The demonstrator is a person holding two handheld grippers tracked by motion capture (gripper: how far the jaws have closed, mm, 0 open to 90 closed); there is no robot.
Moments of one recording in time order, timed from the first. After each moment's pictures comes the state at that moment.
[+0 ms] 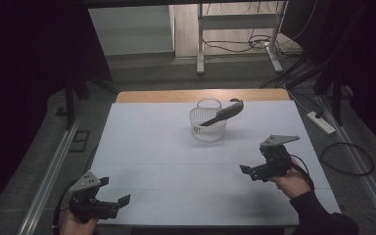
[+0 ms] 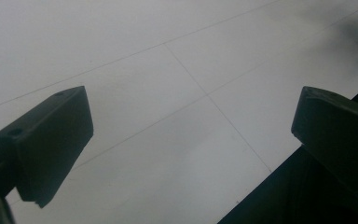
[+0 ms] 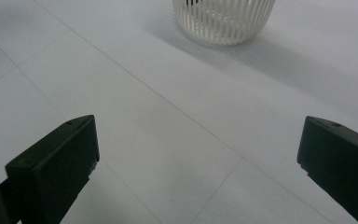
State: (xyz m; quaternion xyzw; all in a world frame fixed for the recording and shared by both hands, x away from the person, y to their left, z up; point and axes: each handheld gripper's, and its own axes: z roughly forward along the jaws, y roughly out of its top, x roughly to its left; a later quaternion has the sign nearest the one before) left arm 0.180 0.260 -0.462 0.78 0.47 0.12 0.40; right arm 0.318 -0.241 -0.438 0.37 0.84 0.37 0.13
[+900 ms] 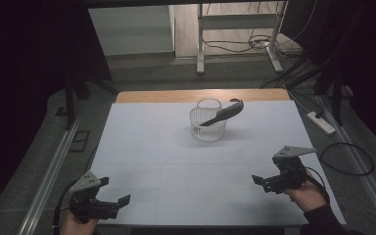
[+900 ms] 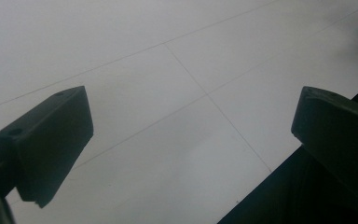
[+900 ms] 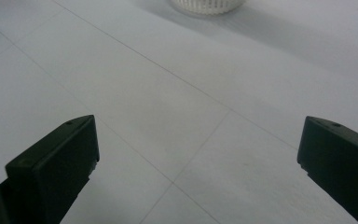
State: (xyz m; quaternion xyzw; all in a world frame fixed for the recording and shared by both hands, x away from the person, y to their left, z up) left arm 0.180 0.260 -0.462 0.78 0.47 0.12 0.40; right arm 0.289 -0.272 -0.442 0.39 0.84 0.36 0.13
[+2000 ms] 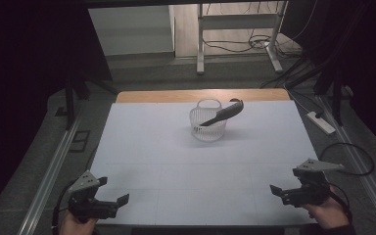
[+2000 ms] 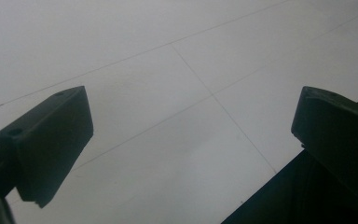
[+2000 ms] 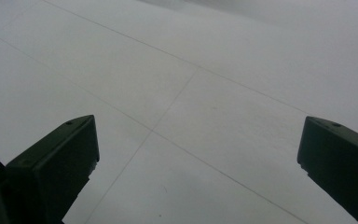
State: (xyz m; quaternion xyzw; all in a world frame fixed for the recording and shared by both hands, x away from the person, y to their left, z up) left arm 0.179 0.262 -0.461 0.78 0.47 0.12 0.40; right arm 0.252 -0.314 -0.443 0.43 0.81 0.36 0.15
